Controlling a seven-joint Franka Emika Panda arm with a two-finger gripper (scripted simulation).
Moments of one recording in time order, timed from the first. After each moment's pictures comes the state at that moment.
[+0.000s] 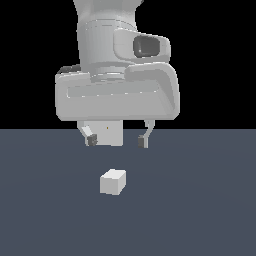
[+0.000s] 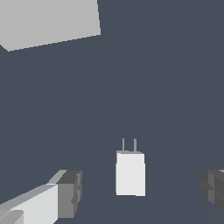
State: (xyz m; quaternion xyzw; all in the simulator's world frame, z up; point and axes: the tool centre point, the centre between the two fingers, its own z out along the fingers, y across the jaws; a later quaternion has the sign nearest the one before) arm -0.079 0.021 0.078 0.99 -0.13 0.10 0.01
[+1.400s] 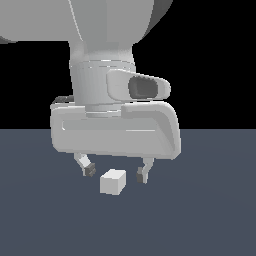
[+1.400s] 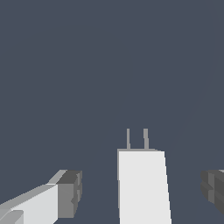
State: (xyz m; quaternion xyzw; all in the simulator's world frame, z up) arm -0.088 0.023 0.026 0.98 -0.14 0.11 0.02
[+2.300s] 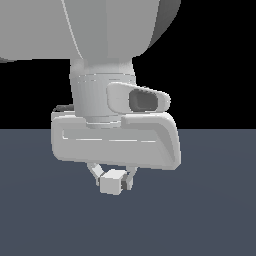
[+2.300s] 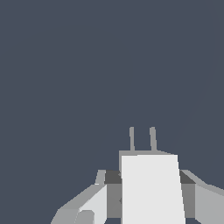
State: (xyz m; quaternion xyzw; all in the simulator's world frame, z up) arm -0.088 0.023 0.012 0.98 -0.14 0.11 0.02
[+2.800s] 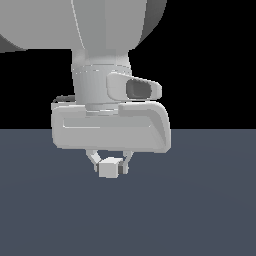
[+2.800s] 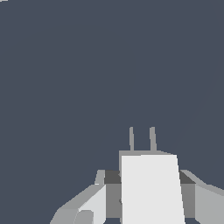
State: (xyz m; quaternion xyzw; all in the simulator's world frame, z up) arm -0.070 0.030 0.030 0.99 -0.12 0.11 0.01
